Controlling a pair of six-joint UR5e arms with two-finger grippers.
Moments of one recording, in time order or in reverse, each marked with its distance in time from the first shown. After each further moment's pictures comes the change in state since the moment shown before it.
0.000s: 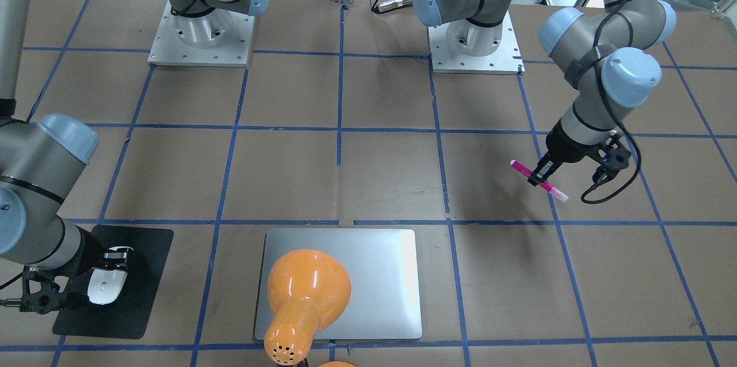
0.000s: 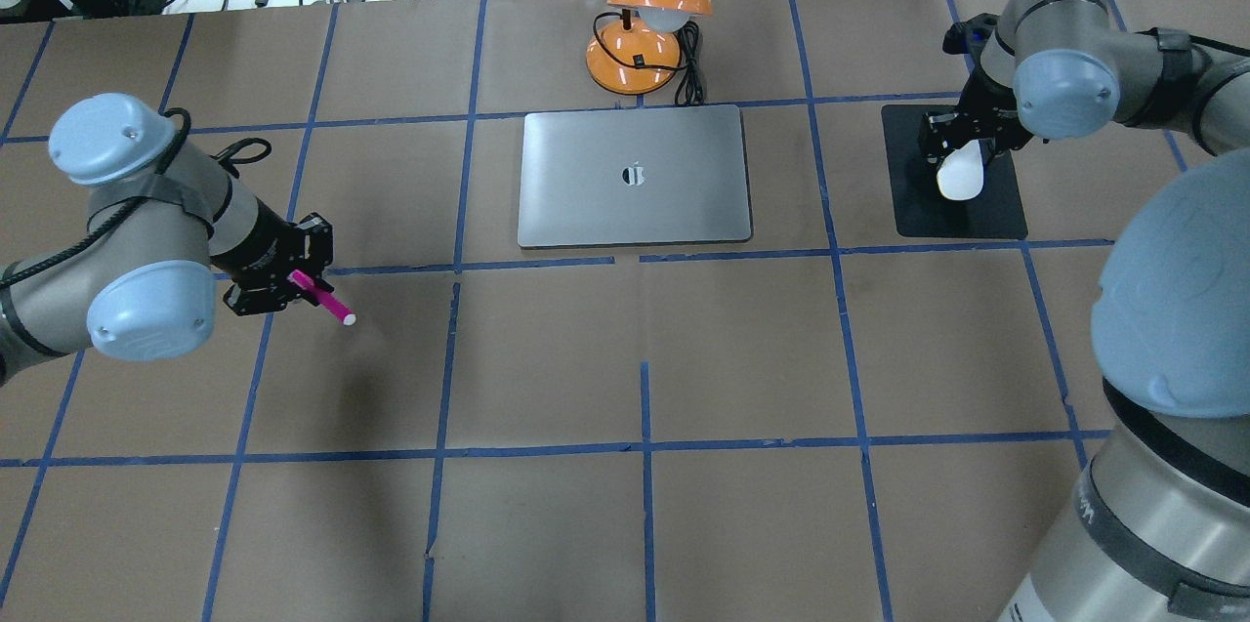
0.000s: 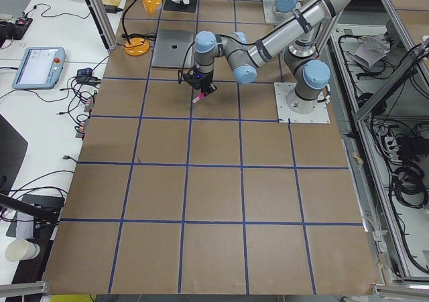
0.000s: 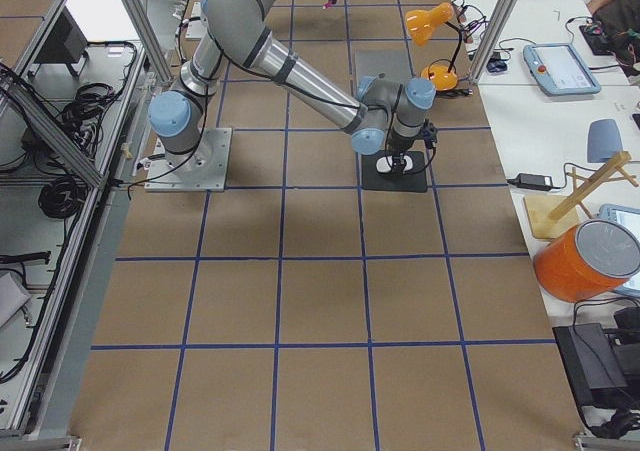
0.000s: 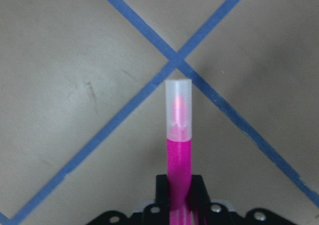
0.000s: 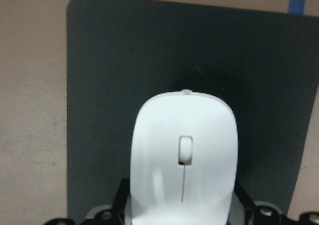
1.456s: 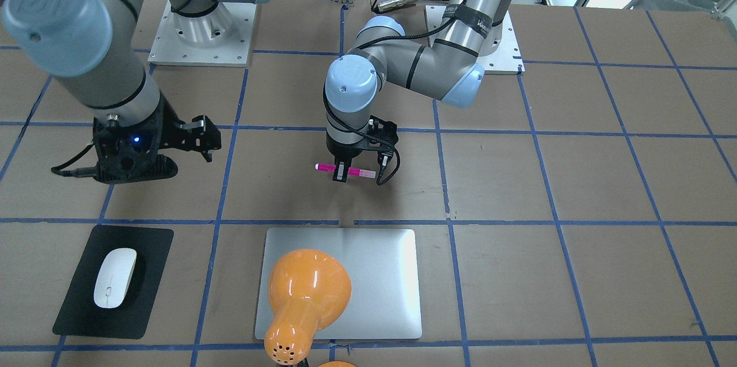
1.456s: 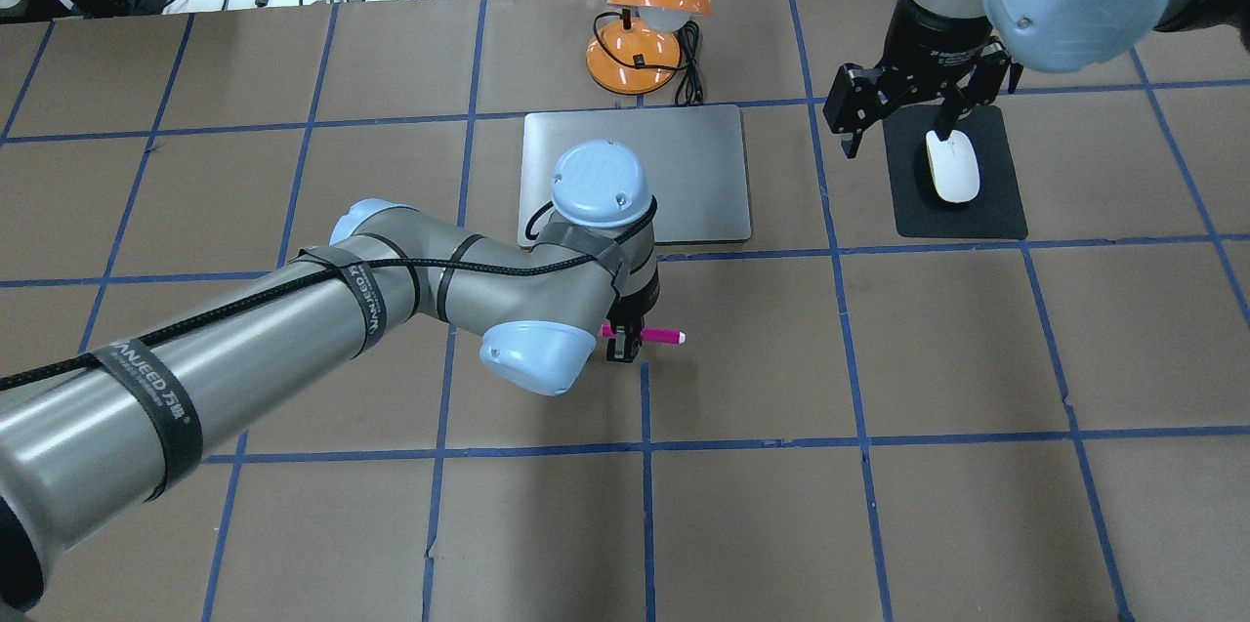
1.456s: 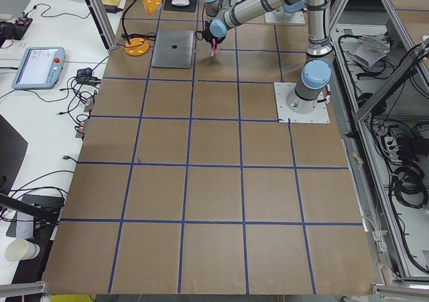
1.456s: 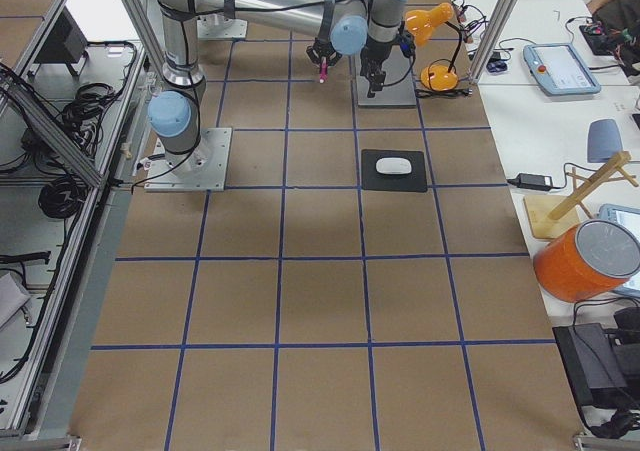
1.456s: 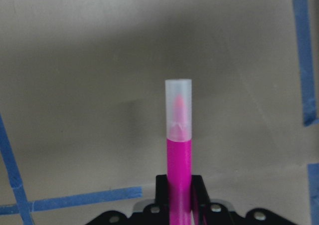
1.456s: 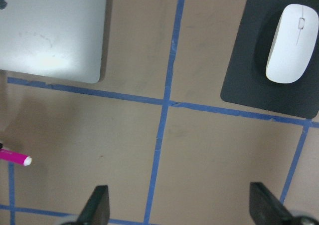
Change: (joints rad) left arm -0.657 -0.283 0.206 0.026 -0.010 -1.135; right arm 0.286 -0.428 -0.029 0.486 -0.001 0.163
